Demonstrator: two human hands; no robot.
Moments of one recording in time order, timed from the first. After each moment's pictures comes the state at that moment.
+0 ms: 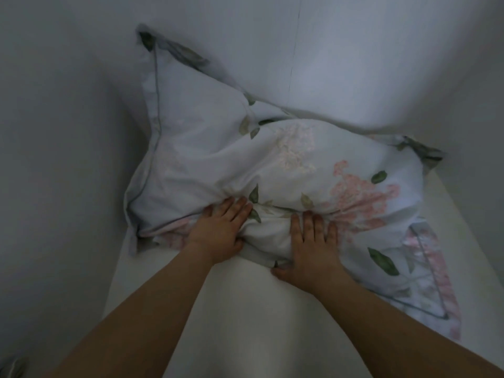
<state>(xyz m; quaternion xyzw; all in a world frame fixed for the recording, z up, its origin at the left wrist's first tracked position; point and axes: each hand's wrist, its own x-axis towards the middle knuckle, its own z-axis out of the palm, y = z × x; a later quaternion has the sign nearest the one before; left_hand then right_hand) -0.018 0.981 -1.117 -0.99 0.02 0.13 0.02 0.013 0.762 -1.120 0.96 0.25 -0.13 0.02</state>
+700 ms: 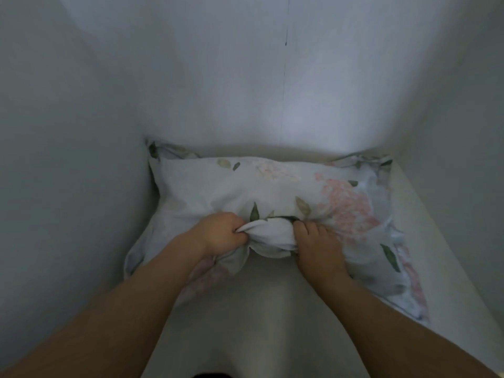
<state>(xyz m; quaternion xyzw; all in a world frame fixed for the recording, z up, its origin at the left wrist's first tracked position) -0.021 0.963 -0.981 -0.96 -0.02 0.18 -0.22 0.014 0.747 -1.026 0.97 0.25 -0.01 -0.06</state>
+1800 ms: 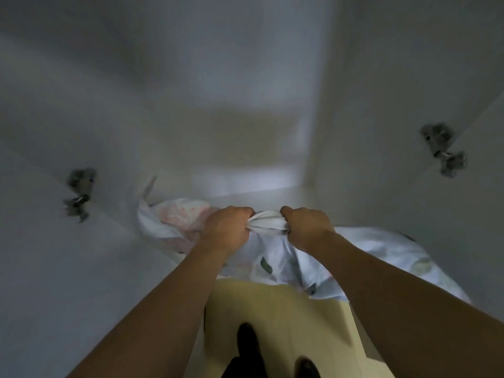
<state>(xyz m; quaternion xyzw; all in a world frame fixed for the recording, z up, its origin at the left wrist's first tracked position) -0.277 0.765 -0.326 -0.99 -0.03 0.04 -0.10 -0.222 0.587 -0.319 0.95 0.28 -0.15 -0.04</state>
